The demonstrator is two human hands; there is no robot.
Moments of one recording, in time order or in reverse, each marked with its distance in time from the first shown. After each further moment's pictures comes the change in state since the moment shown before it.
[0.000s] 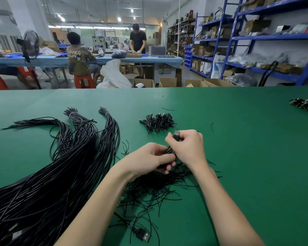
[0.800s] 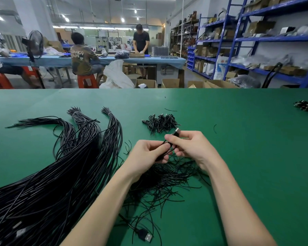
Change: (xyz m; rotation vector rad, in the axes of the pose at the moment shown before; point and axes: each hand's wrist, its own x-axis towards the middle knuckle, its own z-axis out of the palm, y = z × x) left_hand 0.014 -0.025 -0.010 -0.200 0.316 0.133; right_hand 0.011 -0.015 -0.021 0.450 -0.395 0.511
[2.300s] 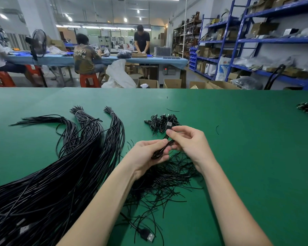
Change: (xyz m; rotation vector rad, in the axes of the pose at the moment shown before) left_hand 0.002 0.007 -0.006 -0.367 0.029 -0.218; right_hand -0.001 0.000 0.016 0.076 0.161 -0.135
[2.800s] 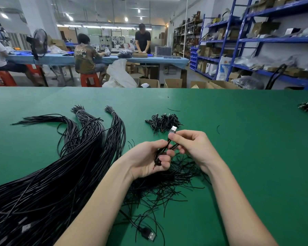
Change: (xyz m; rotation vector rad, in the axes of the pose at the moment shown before) left_hand -0.009 0.013 0.001 -0.182 -0.330 -0.318; right_hand -0.002 0.002 -0.013 -0.008 -0.185 -0.020
